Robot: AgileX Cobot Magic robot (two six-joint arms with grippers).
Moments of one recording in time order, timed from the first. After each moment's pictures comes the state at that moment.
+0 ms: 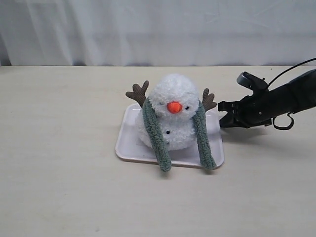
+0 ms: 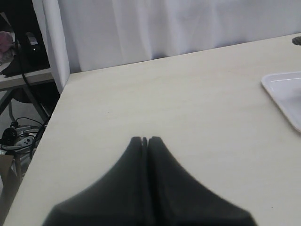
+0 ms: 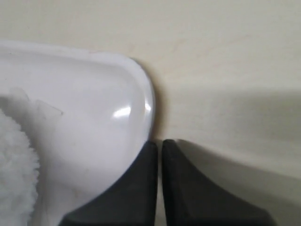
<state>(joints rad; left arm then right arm) -0.06 0.00 0.00 0.05 0.33 0.13 -0.06 2.18 -1.28 1.04 0.64 -0.90</state>
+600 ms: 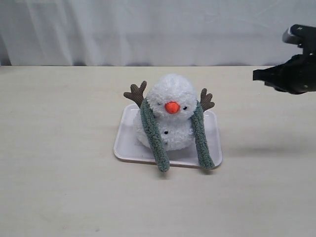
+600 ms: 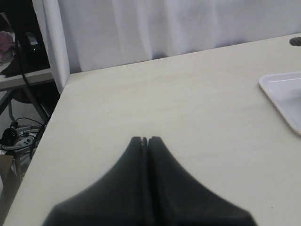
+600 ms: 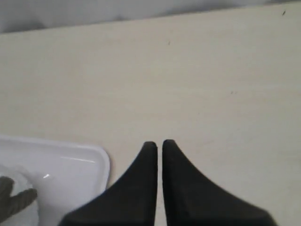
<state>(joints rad) -0.06 0.00 0.00 0.05 0.33 0.13 -0.06 1.63 -0.96 1.01 0.22 -0.96</state>
